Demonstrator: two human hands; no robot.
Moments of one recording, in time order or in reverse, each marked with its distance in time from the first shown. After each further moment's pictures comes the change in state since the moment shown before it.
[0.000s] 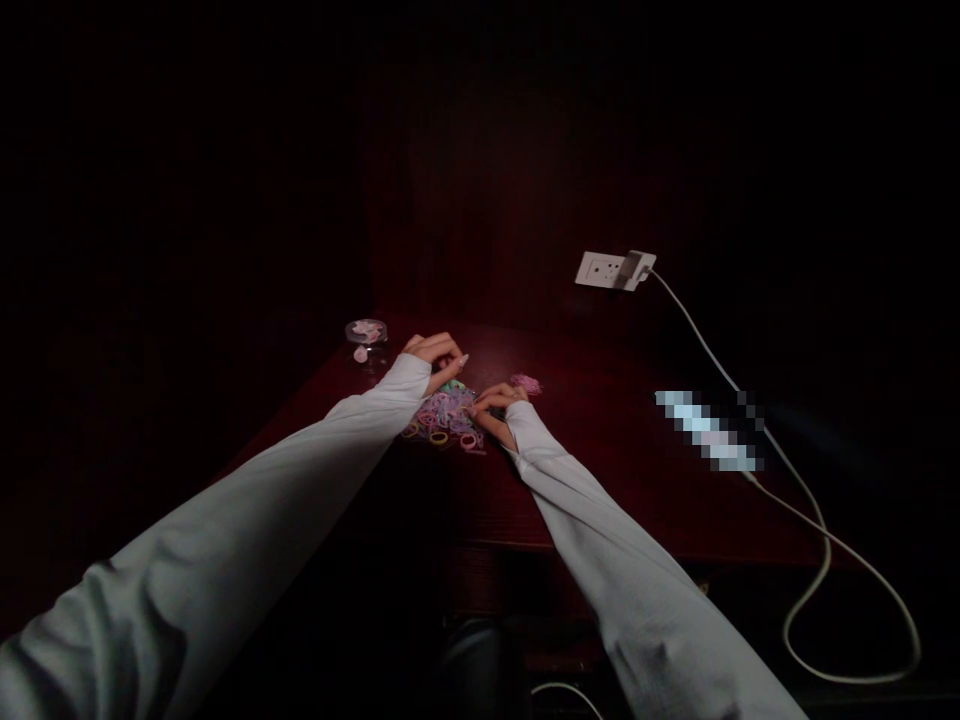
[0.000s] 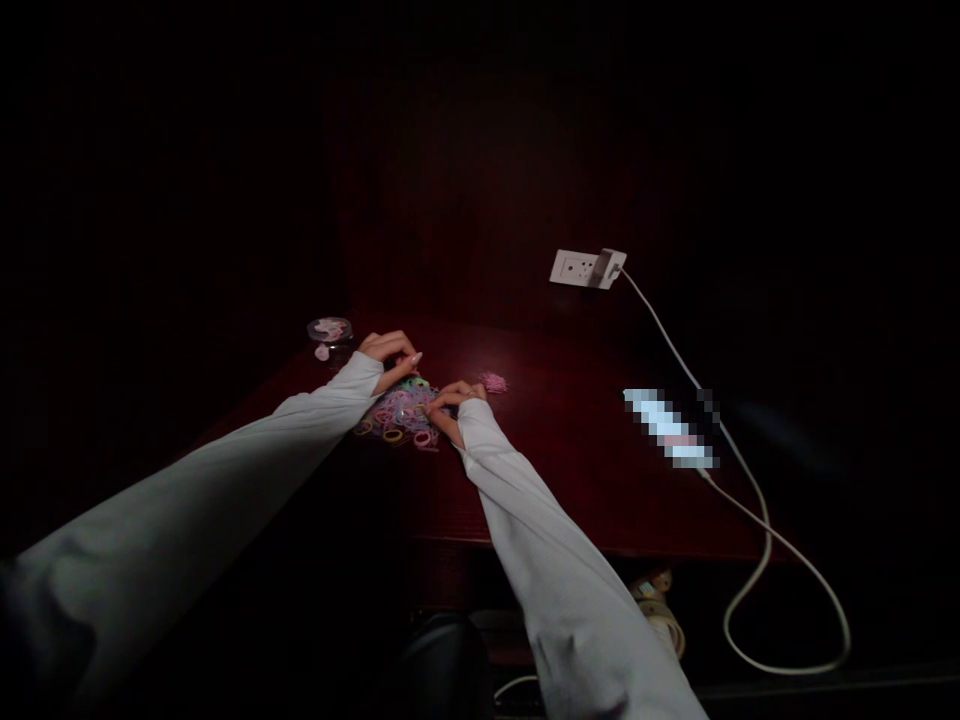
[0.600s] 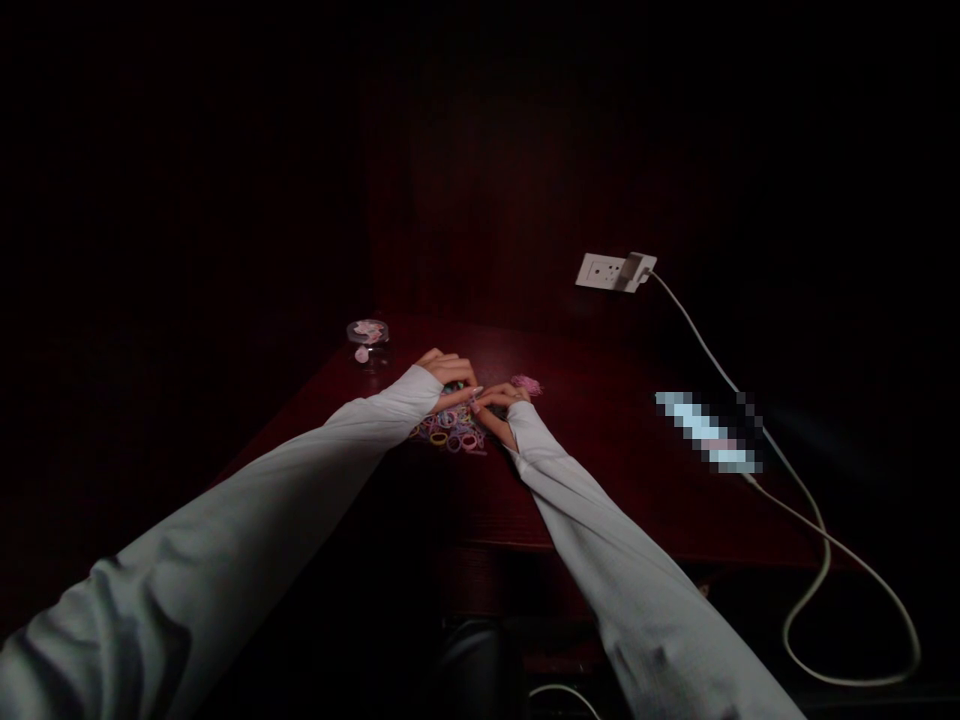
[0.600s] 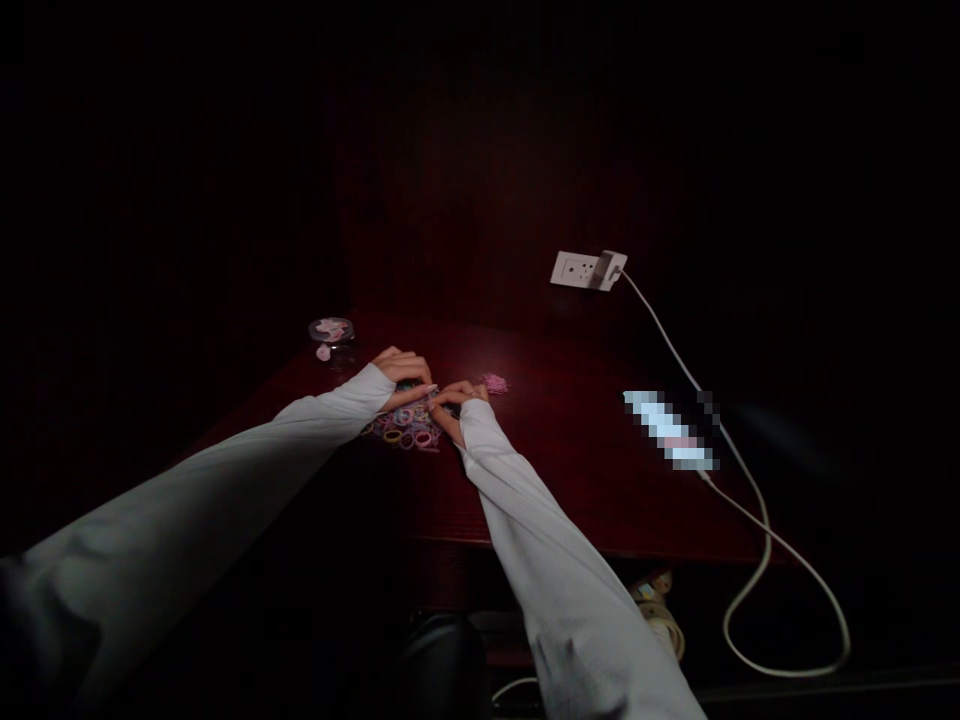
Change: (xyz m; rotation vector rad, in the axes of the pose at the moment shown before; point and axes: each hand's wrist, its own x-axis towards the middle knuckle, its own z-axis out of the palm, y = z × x) left_hand -0.006 0.016 -0.002 0.045 -0.220 0.173; right_hand 0.001 0.005 0.000 -0.008 0.031 -0.005
